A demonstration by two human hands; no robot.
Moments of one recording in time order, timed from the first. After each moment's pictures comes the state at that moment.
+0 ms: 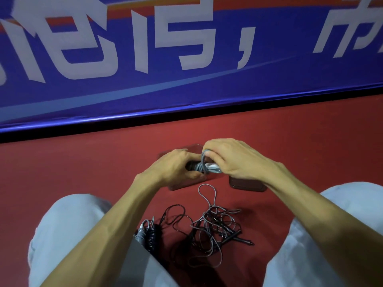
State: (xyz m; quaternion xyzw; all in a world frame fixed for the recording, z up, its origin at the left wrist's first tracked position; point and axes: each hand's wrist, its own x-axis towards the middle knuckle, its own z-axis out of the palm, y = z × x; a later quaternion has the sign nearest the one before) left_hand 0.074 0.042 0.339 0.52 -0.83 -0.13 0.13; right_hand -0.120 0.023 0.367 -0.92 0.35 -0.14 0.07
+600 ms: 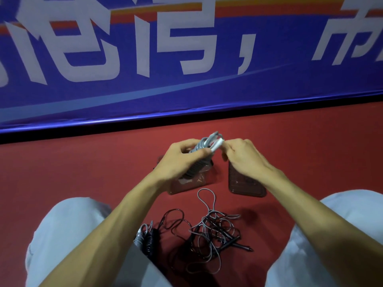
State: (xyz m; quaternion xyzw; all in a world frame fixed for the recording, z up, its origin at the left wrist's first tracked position) left_hand 0.050 0.056 0.357 0.48 -0.60 -0.43 0.48; right_hand -0.128 0.001 0.356 -0.81 0.51 -0.25 0.16
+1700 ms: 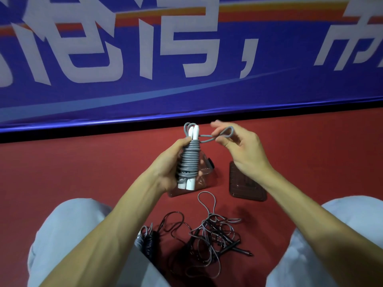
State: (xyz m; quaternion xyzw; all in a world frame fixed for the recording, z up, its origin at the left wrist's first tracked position) left_hand 0.056 0.055 0.368 0.47 -0.30 -0.68 0.49; right_hand -0.115 0.012 0.368 -0.75 0.31 -0.51 0.28
